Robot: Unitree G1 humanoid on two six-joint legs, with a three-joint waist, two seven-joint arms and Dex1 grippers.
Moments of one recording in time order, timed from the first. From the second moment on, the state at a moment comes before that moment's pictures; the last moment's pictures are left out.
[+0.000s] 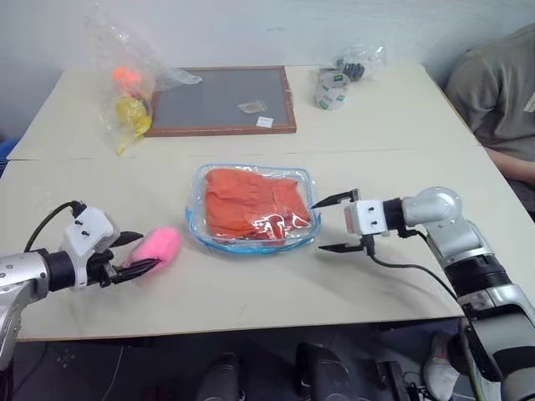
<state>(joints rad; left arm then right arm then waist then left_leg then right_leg) 0.04 0.98 0.41 -0.32 -0.38 0.56 -0.92 -0.69 -0.73 0.24 0.33 0.12 -0.31 1.31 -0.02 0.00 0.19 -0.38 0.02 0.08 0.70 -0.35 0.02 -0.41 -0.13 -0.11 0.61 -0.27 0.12</state>
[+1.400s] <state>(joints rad) -0.46 0.74 -0.24 -0.23 0.03 0.24 -0.92 -0.32 -0.84 0.08 -0.32 0.40 0.35 1.20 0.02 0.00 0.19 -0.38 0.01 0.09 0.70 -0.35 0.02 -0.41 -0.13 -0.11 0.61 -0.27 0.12</state>
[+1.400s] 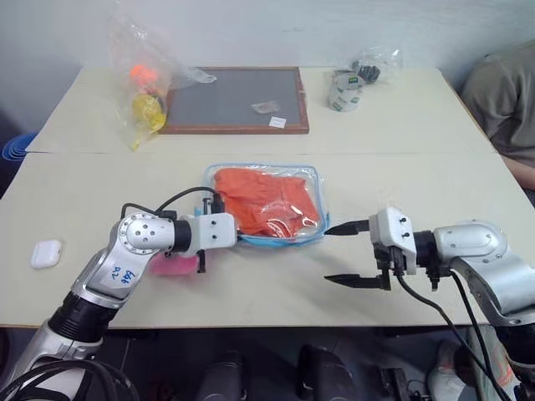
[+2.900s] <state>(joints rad) -0.44 0.67 -0.22 -0.31 -0.03 0.39 -0.92 -0.34 -0.80 0.10 -0.31 0.38 0.35 1.16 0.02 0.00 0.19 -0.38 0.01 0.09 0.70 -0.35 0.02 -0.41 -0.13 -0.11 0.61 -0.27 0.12</state>
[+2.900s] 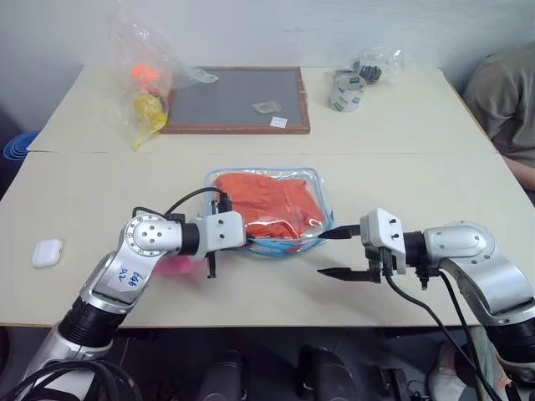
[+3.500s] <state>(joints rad) -0.35 0.59 -0.17 -0.48 -0.07 0.55 -0.75 -0.42 -0.60 0.31 -0.24 0.05 0.18 0.93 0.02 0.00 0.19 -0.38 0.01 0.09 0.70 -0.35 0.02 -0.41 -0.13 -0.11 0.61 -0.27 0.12</state>
